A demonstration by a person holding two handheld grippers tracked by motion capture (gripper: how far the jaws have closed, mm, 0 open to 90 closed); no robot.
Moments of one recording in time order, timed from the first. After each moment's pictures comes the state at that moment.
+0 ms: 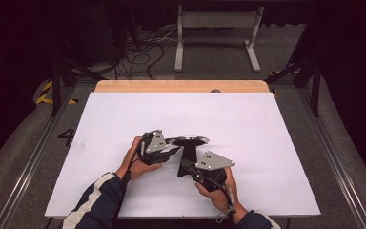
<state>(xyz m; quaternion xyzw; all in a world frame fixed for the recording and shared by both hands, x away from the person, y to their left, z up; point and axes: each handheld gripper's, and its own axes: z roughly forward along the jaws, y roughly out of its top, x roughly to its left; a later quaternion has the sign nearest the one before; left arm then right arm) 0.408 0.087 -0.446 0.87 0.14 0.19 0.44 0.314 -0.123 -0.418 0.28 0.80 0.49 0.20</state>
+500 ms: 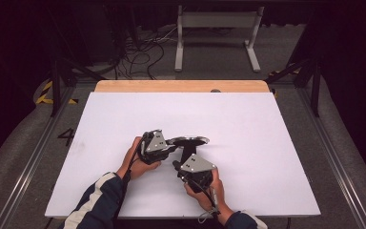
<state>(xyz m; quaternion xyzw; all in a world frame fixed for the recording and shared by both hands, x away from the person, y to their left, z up) 0.410 0.089 -0.448 0.87 0.15 0.20 0.43 0.318 -0.095 -0.443 0.29 0.81 0.45 0.23</state>
